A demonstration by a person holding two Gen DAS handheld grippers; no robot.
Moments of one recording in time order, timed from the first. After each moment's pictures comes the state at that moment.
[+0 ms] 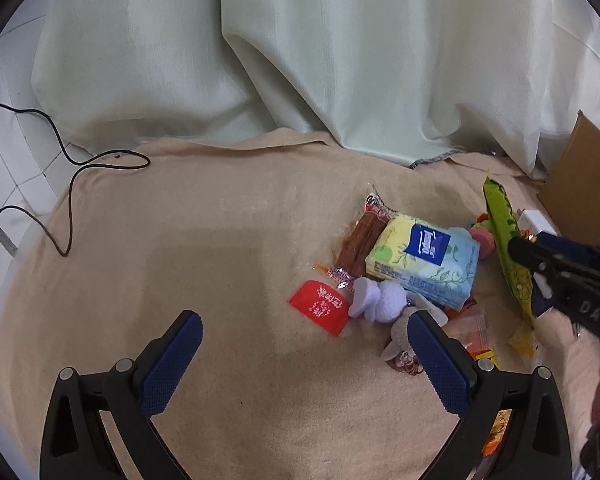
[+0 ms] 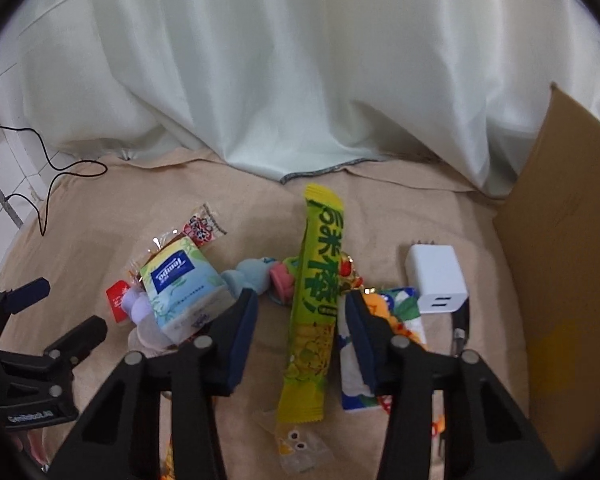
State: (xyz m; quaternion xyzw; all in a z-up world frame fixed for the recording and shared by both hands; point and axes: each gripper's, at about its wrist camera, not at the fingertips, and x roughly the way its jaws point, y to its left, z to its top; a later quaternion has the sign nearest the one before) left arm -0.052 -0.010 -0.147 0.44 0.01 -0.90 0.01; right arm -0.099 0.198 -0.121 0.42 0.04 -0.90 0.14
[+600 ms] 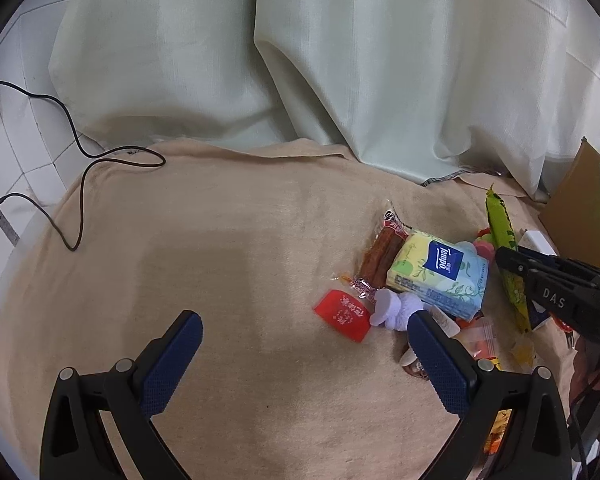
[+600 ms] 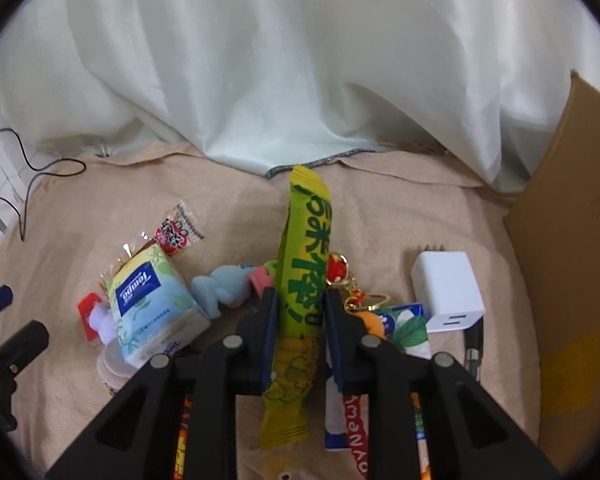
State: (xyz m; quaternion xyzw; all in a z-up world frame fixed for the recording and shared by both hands) left arm -0.048 -0.032 -0.141 0.43 0.03 -0.90 0.01; right arm -0.118 0.192 -0.139 0.43 0.05 -0.89 0.13
